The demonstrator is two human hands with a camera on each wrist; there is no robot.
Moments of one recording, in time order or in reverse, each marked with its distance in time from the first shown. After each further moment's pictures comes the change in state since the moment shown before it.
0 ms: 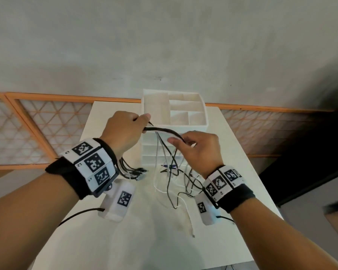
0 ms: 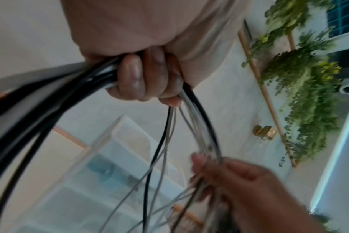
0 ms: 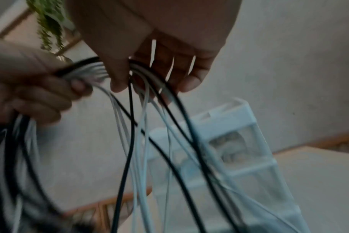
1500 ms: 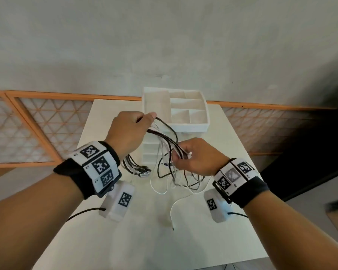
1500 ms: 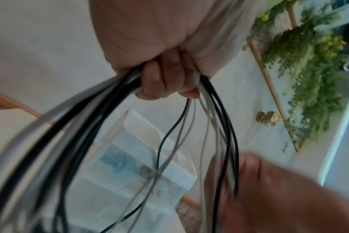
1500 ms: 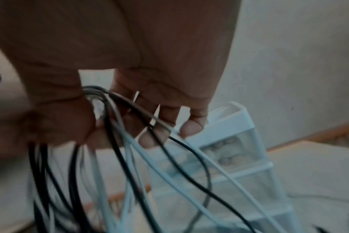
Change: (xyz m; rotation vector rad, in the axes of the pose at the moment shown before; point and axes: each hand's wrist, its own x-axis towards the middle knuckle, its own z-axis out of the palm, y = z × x) left_hand -0.002 -0.004 0.008 -0.002 -0.003 0.155; right_hand 0.006 0.009 -0.010 0.007 -0.588 0.033
